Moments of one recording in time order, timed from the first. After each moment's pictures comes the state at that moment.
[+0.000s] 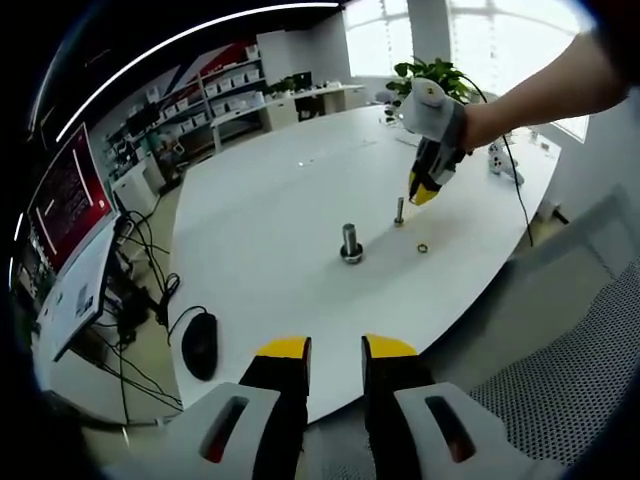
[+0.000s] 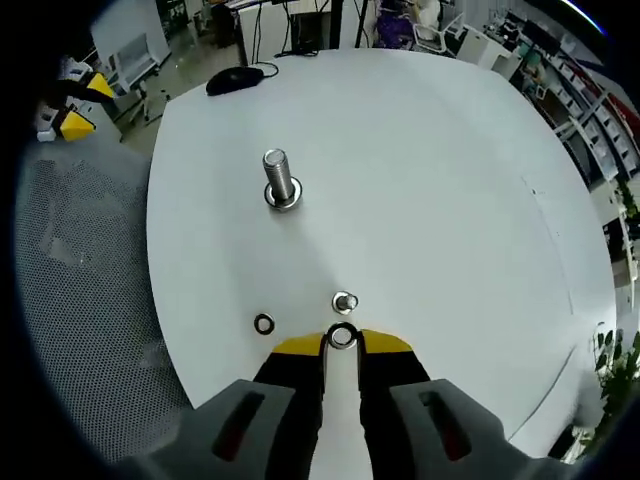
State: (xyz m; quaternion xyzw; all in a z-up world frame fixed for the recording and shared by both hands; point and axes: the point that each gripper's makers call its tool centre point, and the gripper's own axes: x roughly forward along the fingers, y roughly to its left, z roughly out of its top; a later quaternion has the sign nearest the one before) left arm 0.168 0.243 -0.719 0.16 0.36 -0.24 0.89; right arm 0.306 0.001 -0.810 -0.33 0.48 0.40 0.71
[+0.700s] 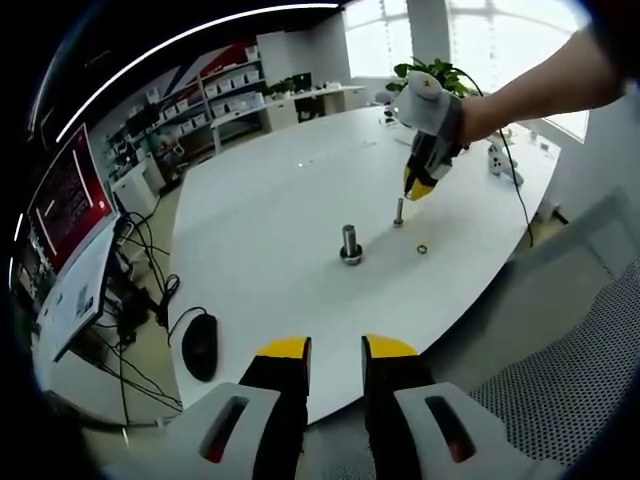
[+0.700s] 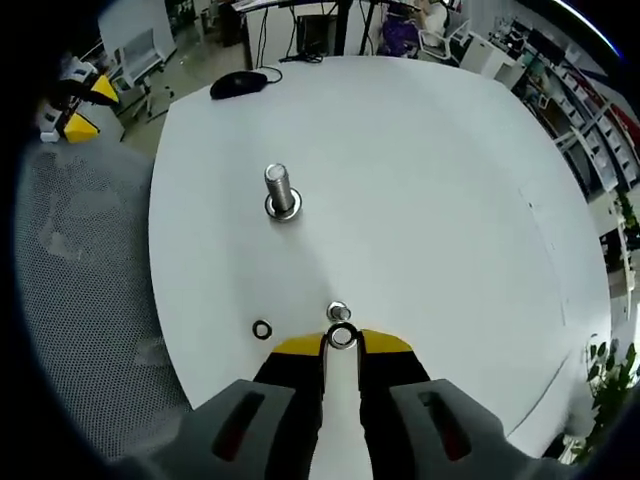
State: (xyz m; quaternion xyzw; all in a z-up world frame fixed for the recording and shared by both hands) left arm 0.168 0.243 -0.718 0.16 0.36 -0.24 0.89; right arm 0.312 0.008 -0.801 -0.34 0.47 0.41 0.71
